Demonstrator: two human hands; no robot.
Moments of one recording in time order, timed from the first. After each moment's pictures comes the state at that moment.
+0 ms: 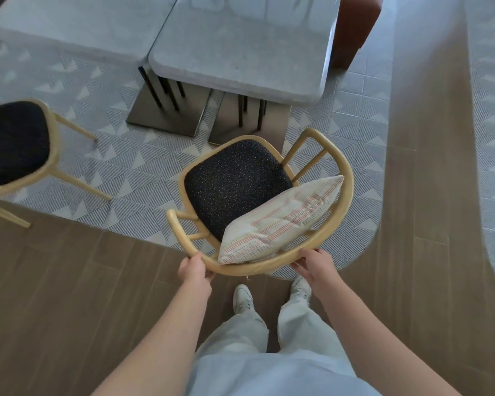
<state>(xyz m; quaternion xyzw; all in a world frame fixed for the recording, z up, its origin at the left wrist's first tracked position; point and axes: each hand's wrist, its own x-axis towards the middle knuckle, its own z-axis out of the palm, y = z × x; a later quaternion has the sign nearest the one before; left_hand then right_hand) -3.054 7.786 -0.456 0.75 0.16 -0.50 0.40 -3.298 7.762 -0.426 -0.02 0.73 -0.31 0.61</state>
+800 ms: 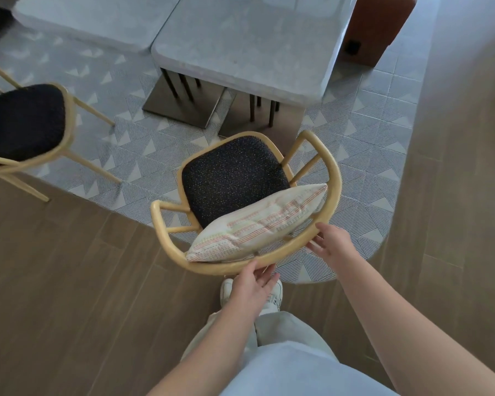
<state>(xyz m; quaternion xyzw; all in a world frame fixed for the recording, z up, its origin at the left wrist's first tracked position) -3.245 7.787 -0.431 0.56 0.26 -0.65 0.44 -3.403 7.676 -0.419 -0.04 0.70 -0.30 0.65</state>
